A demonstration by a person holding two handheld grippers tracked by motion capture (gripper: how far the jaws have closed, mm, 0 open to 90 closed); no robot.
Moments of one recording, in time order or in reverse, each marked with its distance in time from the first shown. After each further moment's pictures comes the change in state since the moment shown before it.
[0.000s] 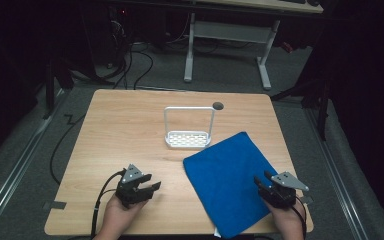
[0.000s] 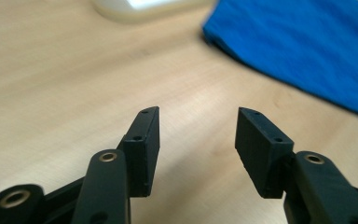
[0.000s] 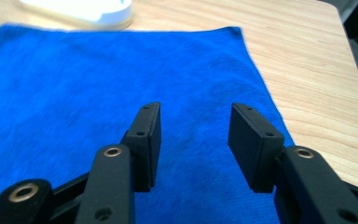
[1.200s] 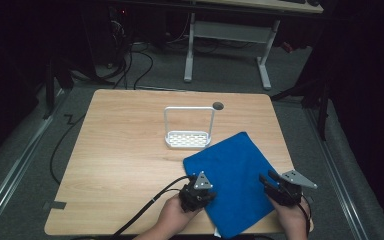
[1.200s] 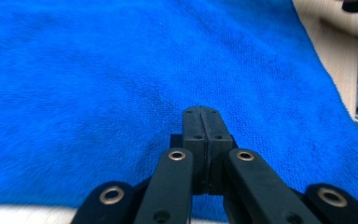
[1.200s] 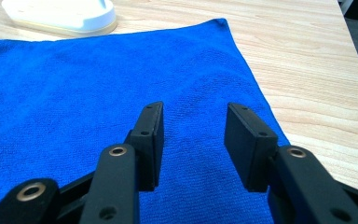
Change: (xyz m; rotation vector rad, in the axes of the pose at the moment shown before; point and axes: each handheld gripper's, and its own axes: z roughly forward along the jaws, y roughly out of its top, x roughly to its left) left arm -0.136 0.041 0.098 0.155 -0.298 0.246; right arm -0.022 -0.007 0.004 0.000 0.026 0.083
